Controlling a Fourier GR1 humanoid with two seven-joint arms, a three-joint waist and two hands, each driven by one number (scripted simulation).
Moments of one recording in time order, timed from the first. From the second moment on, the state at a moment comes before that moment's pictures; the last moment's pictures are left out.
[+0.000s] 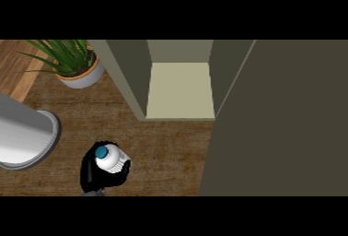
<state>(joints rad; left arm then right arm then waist) -0.10 0.00 0.07 -0.81 0.32 -0.07 -0.86 0.11 -0.32 0.73 -2.47 0.12 -0.42 0.30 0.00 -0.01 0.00</state>
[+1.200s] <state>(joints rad) 0.04 0.00 -0.31 -1.53 0.33 0.27 -0.41 0.11 -0.33 0.74 -2.47 0.12 -0.43 0.29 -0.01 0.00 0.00</state>
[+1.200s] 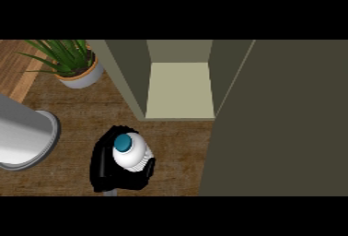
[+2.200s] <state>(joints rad) -0.46 0.00 -0.35 -1.33 0.31 0.62 -0.24 0.14 -0.34 0.76 -2.47 0.12 -0.44 0.26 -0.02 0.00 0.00</state>
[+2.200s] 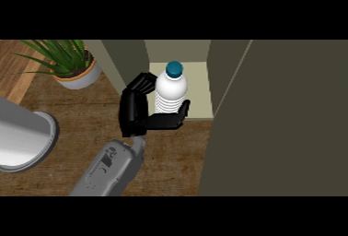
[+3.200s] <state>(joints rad) -0.89 0.00 -0.19 -0.72 0.26 0.67 -0.29 0.16 -0.36 0.75 -2.47 0.10 -0.44 0.21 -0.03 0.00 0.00</state>
